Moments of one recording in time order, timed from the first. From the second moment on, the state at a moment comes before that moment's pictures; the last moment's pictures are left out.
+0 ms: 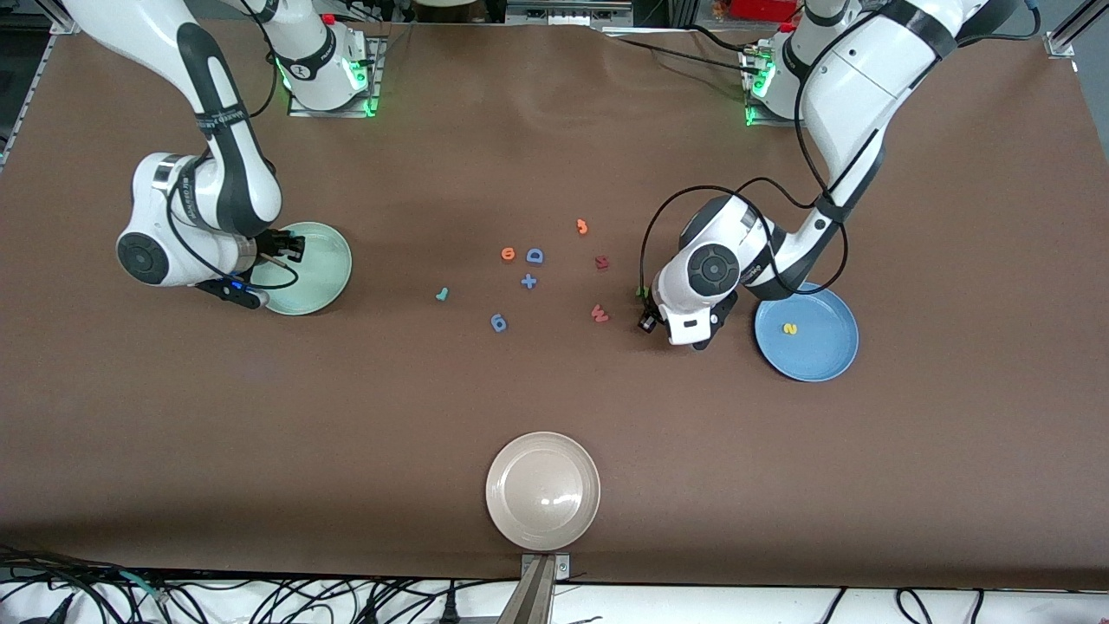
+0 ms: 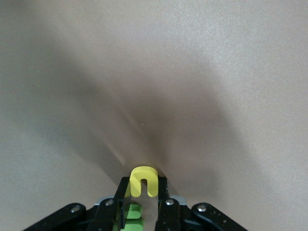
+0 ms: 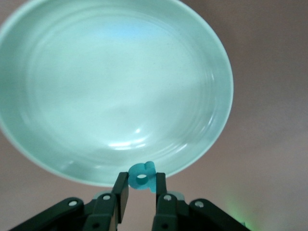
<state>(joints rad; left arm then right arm) -0.09 0.71 -0.46 -1.81 0.17 2.31 -1.59 0.40 0.35 -0.39 -2.18 0.19 1.99 0.25</state>
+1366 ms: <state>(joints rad) 0.14 0.68 -0.46 -1.66 0.22 1.92 -1.17 0.37 0.42 -0.39 -2.22 0.19 2.06 0.18</state>
